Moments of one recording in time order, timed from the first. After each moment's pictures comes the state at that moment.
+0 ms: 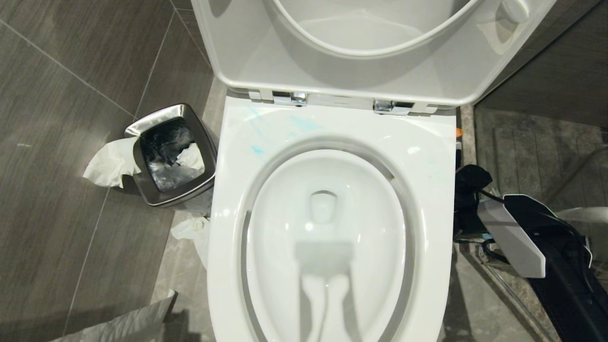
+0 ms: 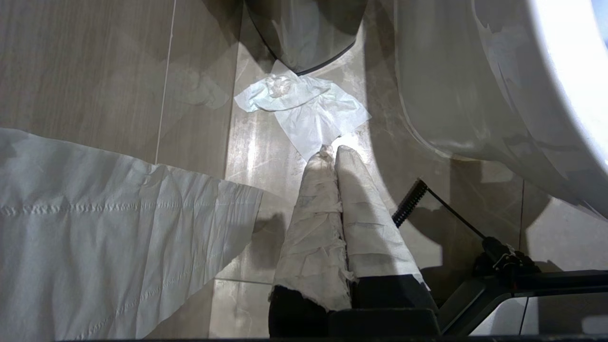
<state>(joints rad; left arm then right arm) -0.01 0.00 0.00 0.01 -0.02 0.02 0.02 2.79 -1.93 -1.45 0.14 -0.13</state>
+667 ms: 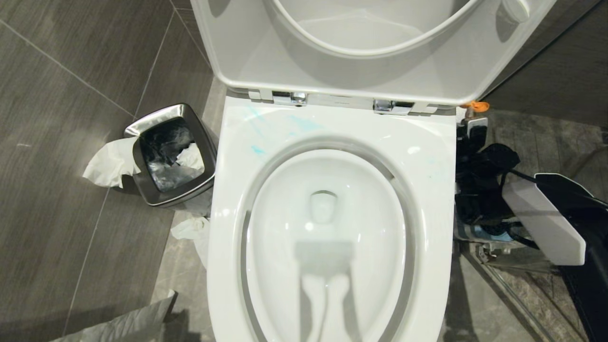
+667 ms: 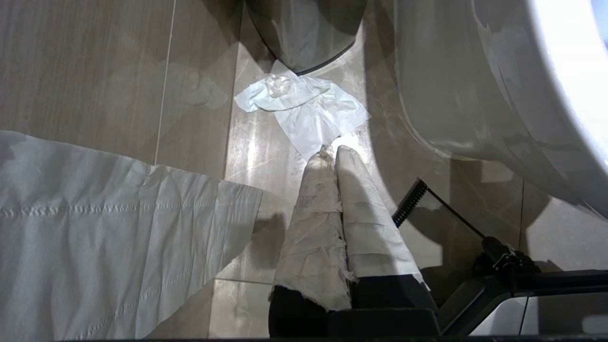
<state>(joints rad) -0.01 0.00 0.00 0.01 -0.02 0.02 0.00 2.60 -1.78 -1.48 0.12 -0.12</state>
